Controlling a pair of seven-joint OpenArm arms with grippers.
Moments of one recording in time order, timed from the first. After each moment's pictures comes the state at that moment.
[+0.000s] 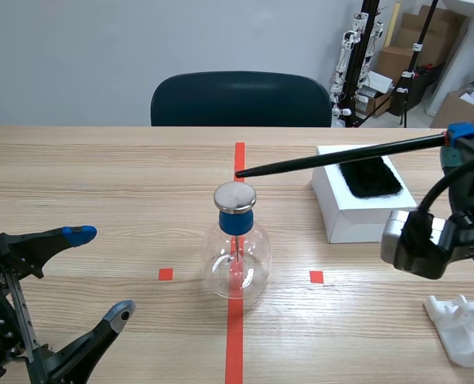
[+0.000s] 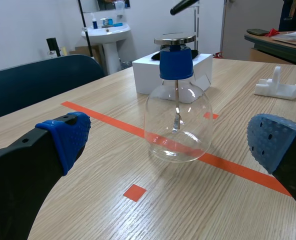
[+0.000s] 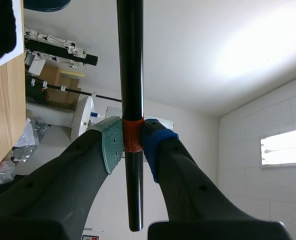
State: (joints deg) left arm 8.0 -26.6 11.9 50.3 23.8 -33.2 -82.1; right arm -33.3 35.9 -7.7 105.7 -82.9 -23.0 -14.3
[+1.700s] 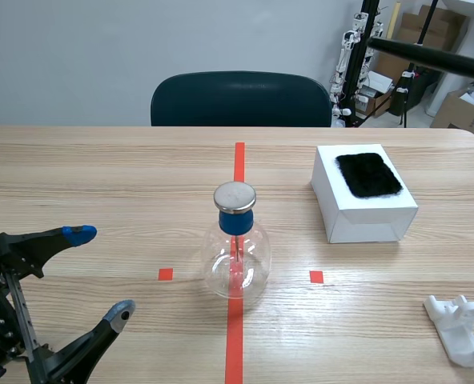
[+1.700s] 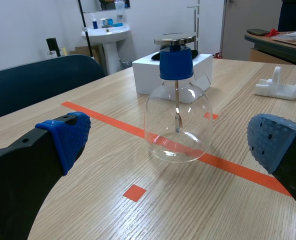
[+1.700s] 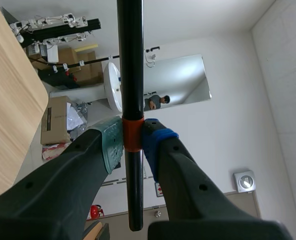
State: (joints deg) left arm 8.0 -26.6 11.9 50.3 23.8 -33.2 -82.1; right arm -60.1 22.9 23.8 117.3 -46.8 -31.7 12.4
